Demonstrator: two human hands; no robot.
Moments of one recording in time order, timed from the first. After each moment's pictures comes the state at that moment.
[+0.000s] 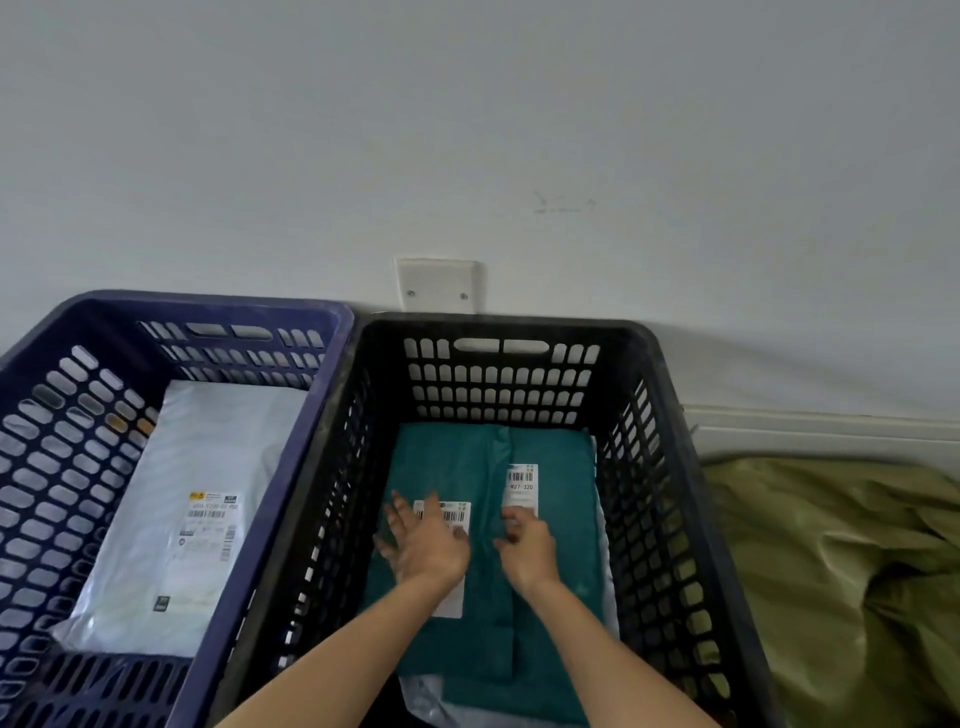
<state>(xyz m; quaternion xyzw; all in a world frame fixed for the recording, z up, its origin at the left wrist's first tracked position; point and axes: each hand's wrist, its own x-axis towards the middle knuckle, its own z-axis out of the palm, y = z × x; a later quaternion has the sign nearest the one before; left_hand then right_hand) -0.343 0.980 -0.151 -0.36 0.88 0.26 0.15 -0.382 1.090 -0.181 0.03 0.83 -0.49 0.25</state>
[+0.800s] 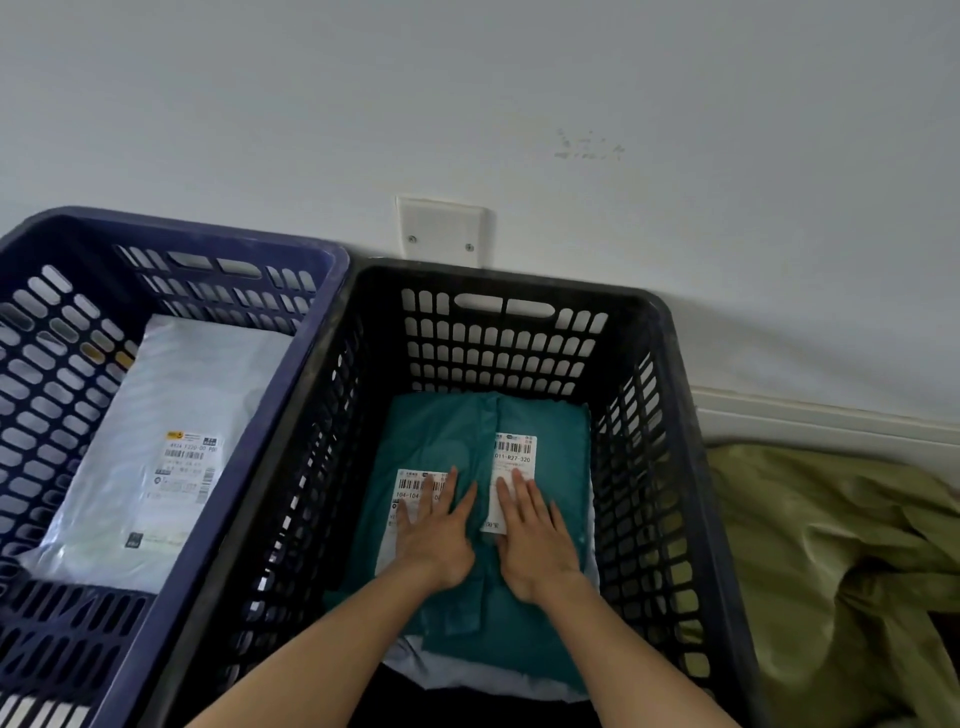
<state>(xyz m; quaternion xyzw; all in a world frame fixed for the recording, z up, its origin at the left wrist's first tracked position) -0.329 1.001 -0.195 -0.14 0.94 0.17 0.27 -0.378 1.138 -0.200 -0.27 0.93 -0.01 0.24</state>
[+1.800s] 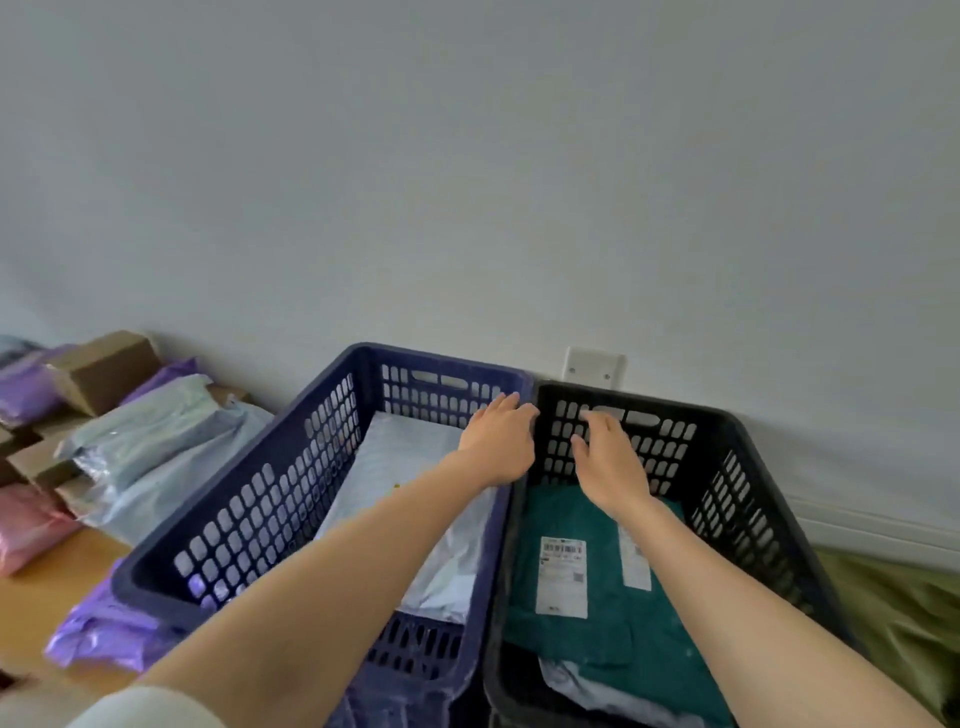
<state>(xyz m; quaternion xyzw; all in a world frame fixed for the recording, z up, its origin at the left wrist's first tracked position) -0.253 0.880 0.048 -0.07 0.98 0.19 -0.08 -0.315 1.028 0.022 -0.23 0.93 -0.28 -0.05</state>
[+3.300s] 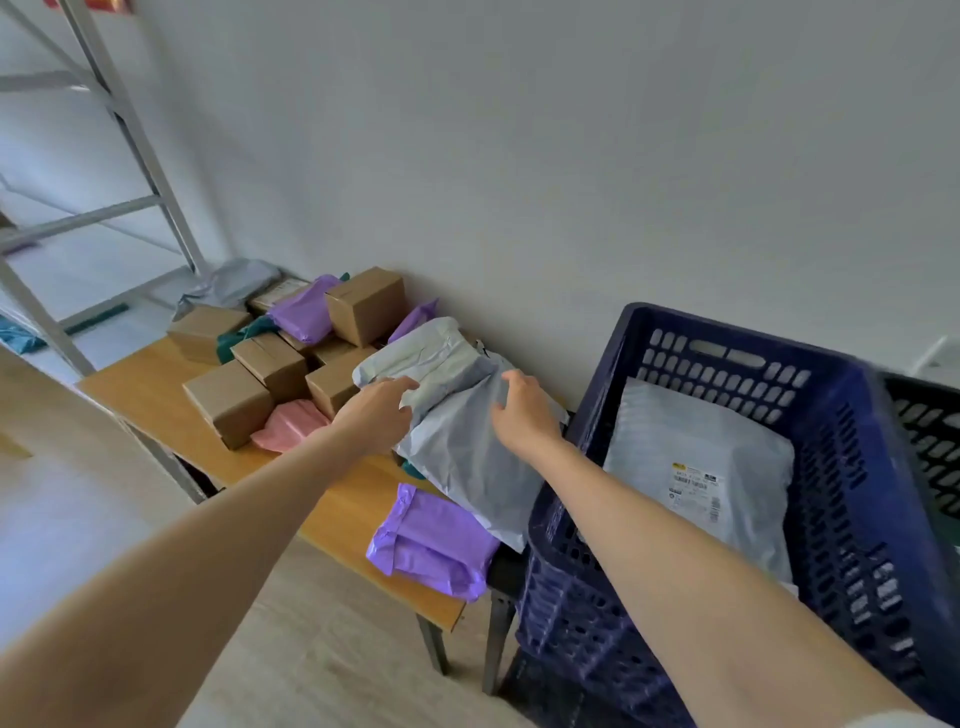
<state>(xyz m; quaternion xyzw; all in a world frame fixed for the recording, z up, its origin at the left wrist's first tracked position) 0.062 0.441 -0.003 -0.34 0.92 0.19 -0.05 -0.083 0.581 -0.015 -0.37 0.87 -0.29 0.09</state>
